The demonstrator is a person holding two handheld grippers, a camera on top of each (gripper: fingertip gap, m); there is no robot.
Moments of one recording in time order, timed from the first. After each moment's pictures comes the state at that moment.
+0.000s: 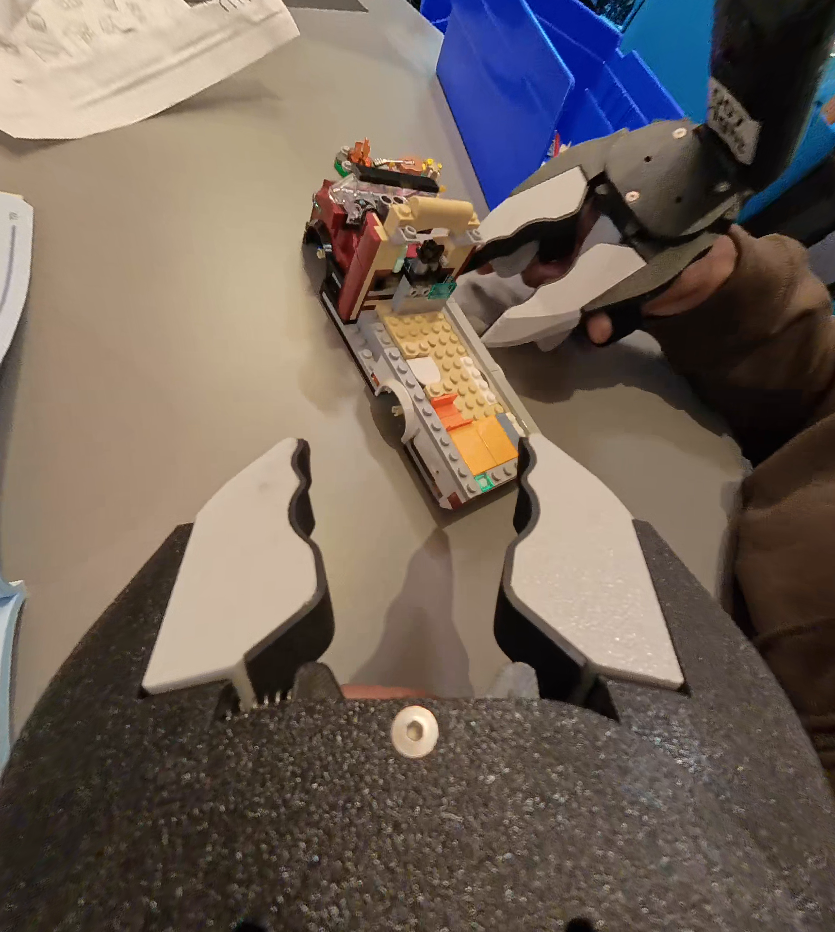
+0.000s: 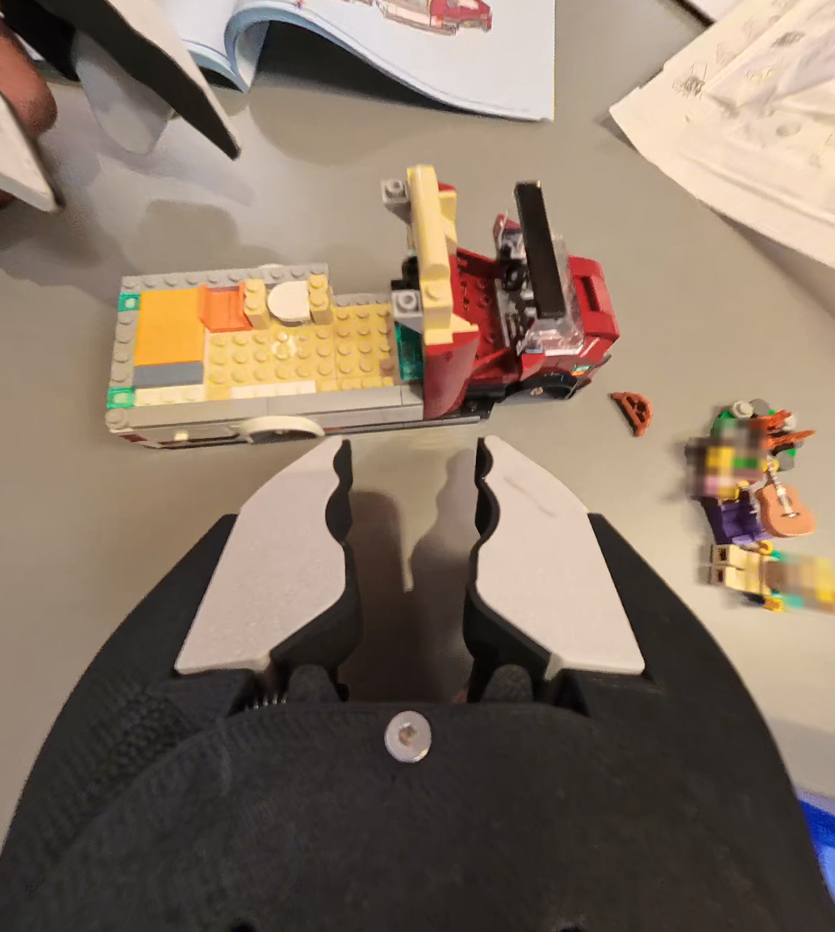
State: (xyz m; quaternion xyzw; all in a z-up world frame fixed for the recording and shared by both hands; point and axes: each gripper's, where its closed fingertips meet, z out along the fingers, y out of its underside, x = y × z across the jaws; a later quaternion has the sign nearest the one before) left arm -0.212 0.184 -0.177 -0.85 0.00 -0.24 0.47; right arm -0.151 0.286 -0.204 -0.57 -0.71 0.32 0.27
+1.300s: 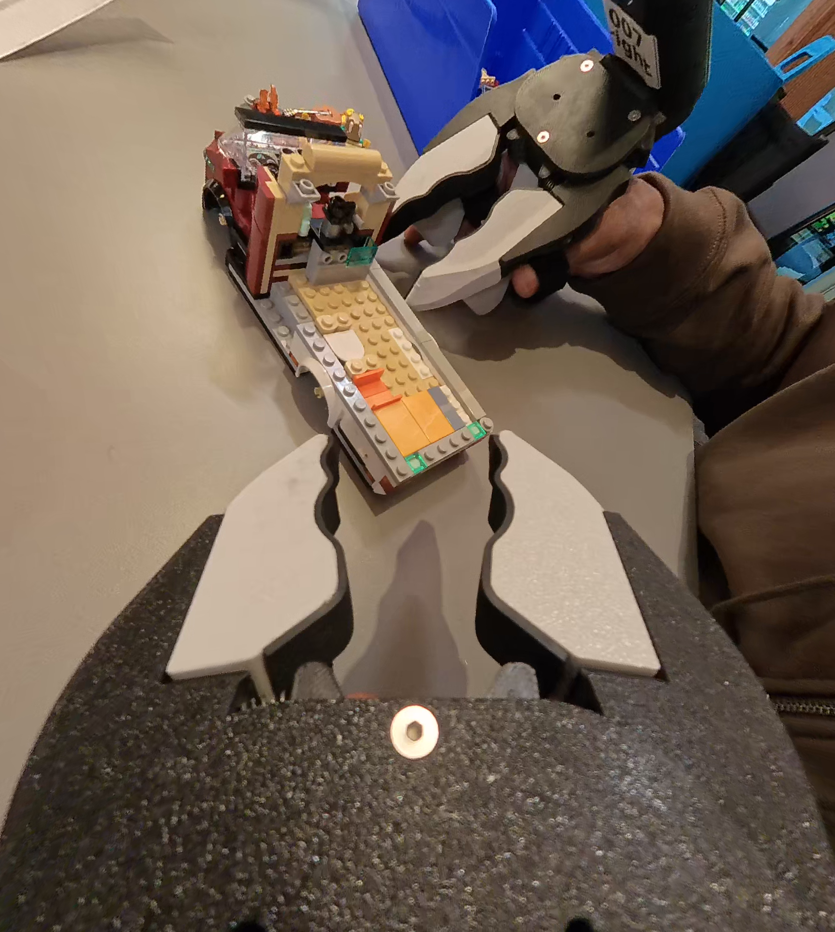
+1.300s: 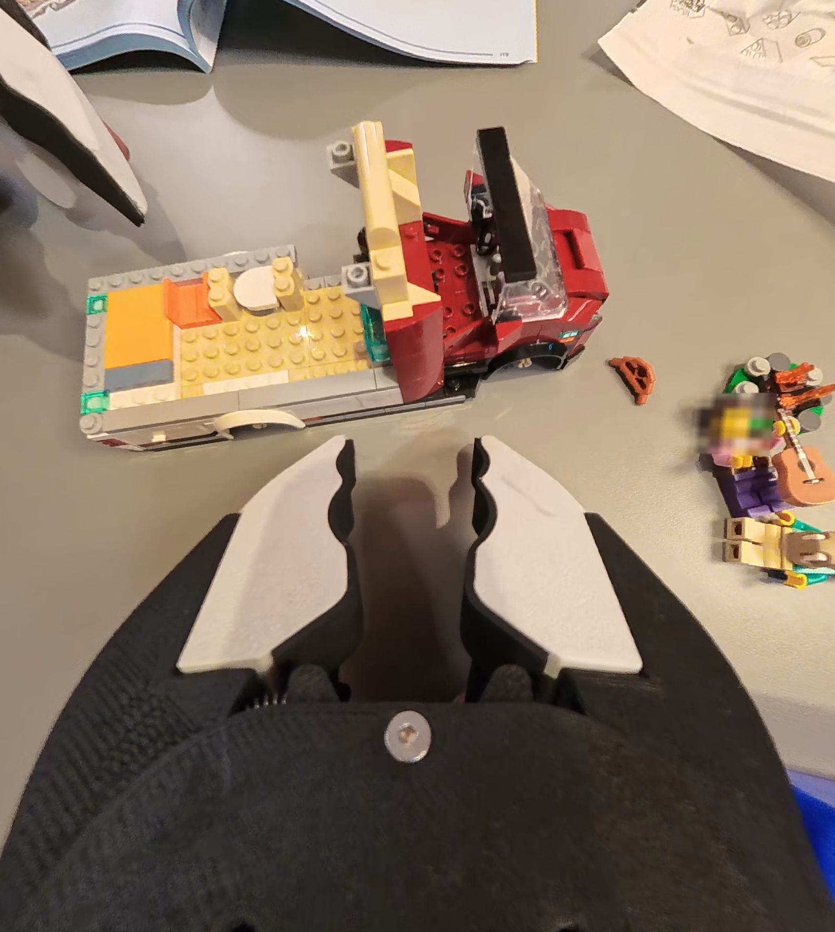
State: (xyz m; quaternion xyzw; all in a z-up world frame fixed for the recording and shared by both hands) left arm -0.180 0.174 -0.178 -0.85 0.04 -0.27 0.45; right arm -0.148 0.293 -0.212 -0.60 -0.69 0.32 0.24
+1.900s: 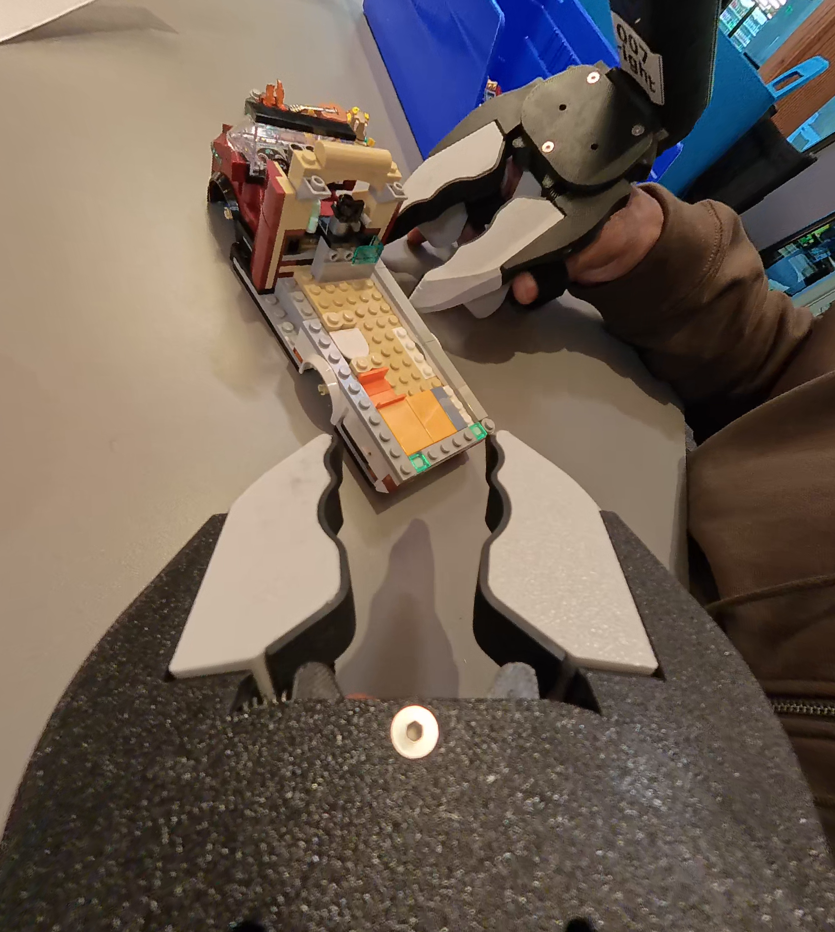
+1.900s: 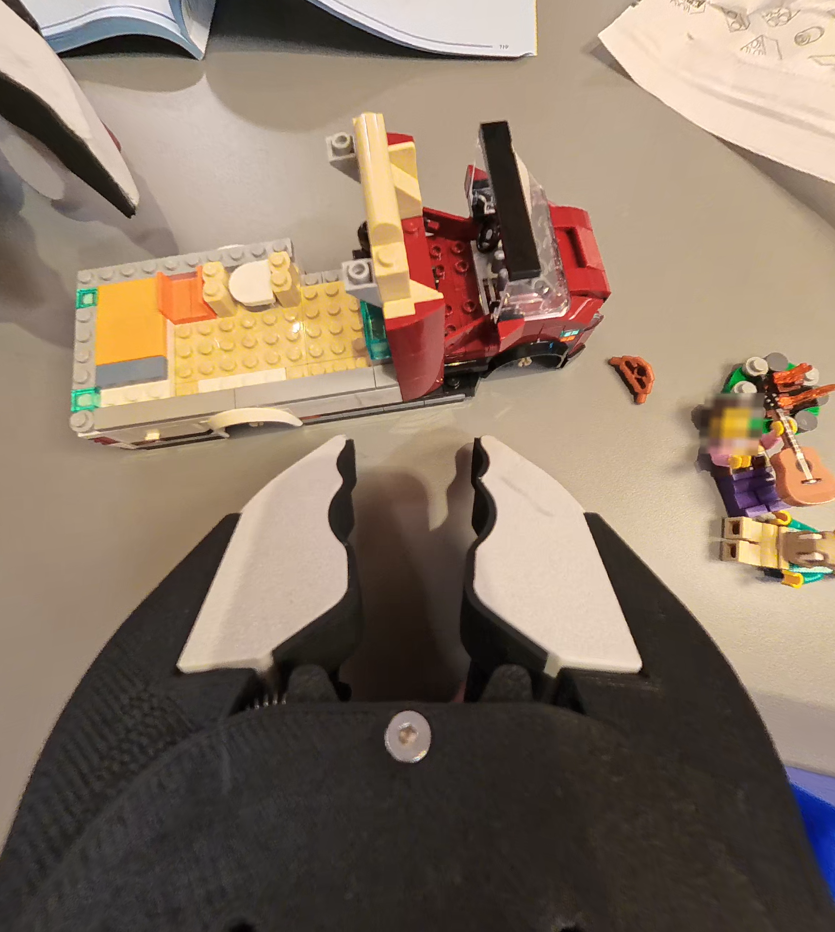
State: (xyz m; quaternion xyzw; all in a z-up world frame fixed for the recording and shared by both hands) left arm -0.182 0.174 -0.178 -0.85 0.03 -0.29 0.45; right arm -0.149 0.293 -0.213 -0.60 -0.70 0.31 0.24
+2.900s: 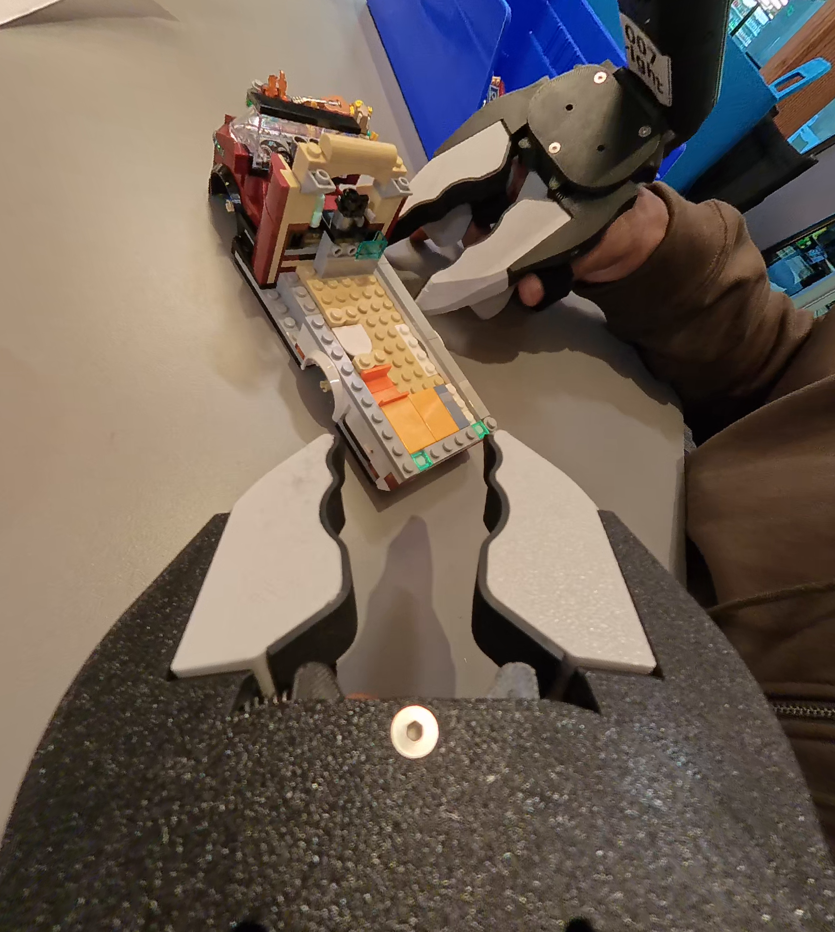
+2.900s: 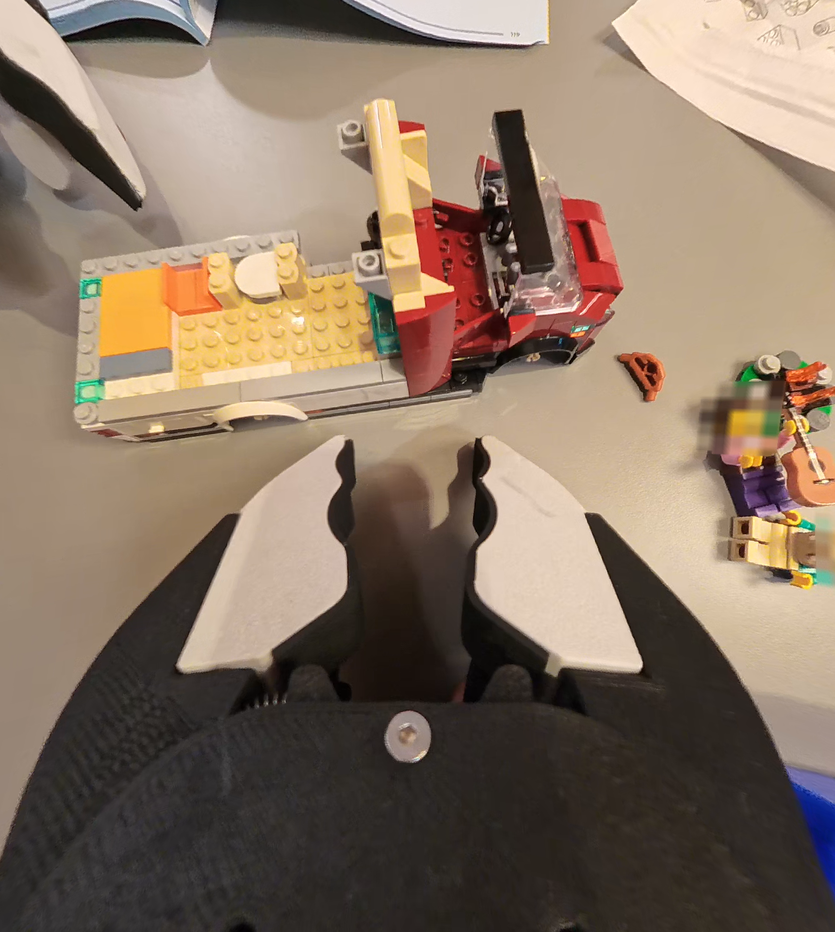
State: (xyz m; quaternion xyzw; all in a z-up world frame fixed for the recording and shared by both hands) left arm -0.182 0.174 -0.179 -0.85 0.02 -0.29 0.44; right arm -0.148 0.291 -0.216 -0.60 -0.70 0.31 0.23
